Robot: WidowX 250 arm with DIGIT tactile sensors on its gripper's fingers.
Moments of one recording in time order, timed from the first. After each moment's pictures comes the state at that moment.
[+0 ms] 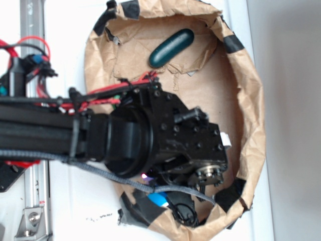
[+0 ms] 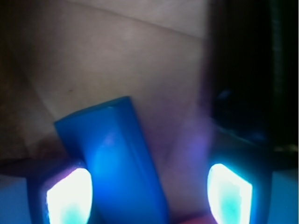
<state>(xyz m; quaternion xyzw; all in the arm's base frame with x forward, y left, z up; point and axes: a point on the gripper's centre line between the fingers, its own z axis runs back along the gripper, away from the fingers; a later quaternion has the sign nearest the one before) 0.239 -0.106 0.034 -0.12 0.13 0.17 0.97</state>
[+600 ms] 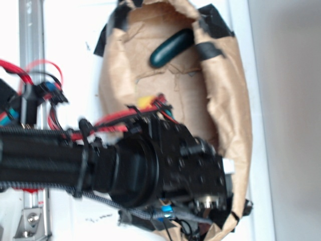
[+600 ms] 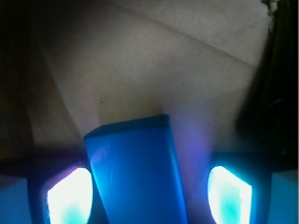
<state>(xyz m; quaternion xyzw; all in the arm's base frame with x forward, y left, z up) 0.243 -0.130 0.018 -0.08 0.09 0.11 0.99</state>
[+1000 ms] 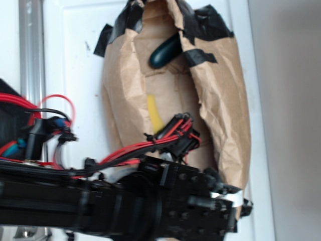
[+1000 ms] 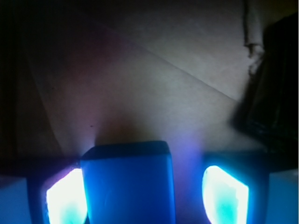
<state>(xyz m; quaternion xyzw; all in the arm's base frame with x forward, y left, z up) 0.242 -0.111 0.022 0.03 0.05 0.10 0.99</state>
